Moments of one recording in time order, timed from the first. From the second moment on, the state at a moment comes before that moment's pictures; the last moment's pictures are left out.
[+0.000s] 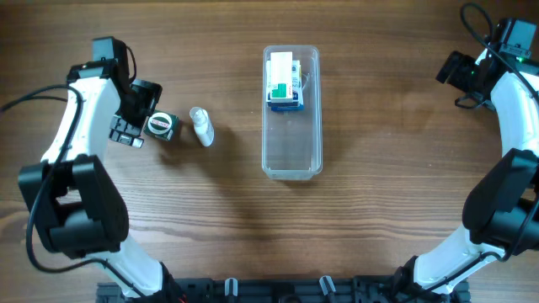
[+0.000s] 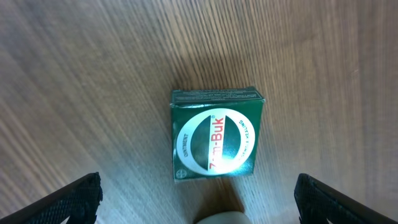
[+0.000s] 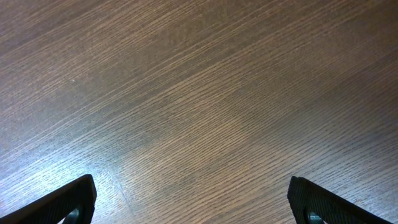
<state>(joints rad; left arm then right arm) 0.13 1.89 1.44 -0.96 0.02 -1.11 -0.33 1.90 1.53 -0.70 0.05 0.20</state>
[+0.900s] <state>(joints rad) 0.12 2.04 1.44 -0.89 0.01 -1.09 -0.33 1.90 1.53 -0.70 0.05 0.20</state>
